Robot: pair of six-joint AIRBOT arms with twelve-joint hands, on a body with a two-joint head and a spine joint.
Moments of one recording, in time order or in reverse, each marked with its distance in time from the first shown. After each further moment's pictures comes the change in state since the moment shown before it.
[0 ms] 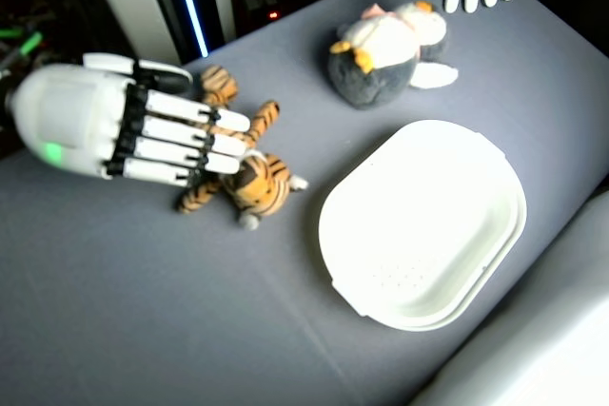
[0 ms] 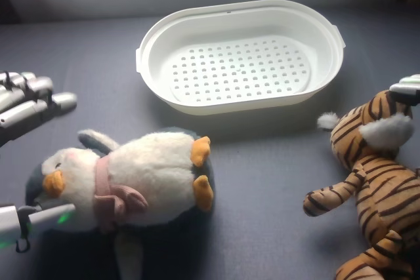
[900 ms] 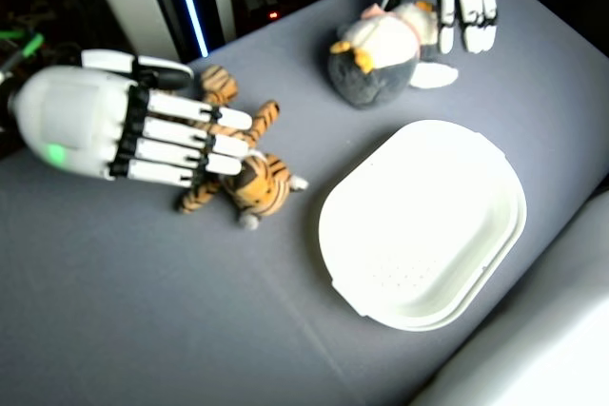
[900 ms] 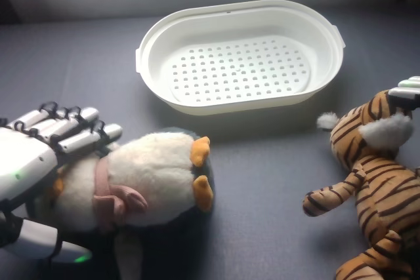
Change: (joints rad) left arm -0.208 -0.108 0.136 0.047 0.482 0.136; right arm 0.000 -0.002 0.006 -0.011 -0.011 0.008
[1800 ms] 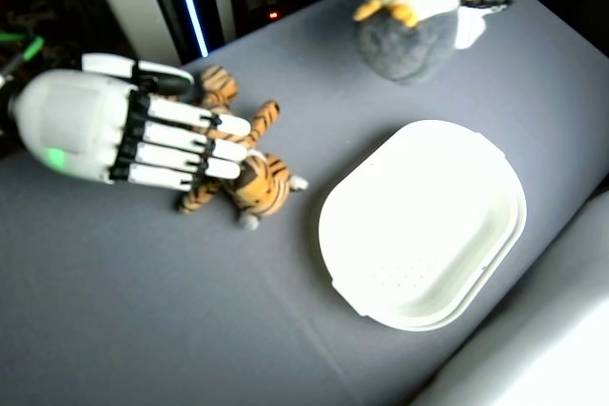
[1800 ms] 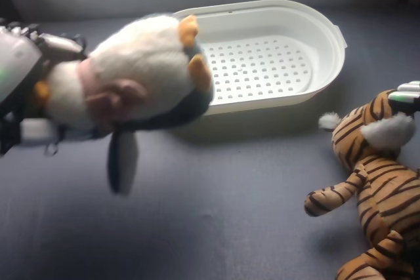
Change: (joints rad) left arm -0.205 -0.042 0.130 0.010 -0.201 -0.092; right arm 0.000 -0.008 0.013 -0.003 -0.016 0.002
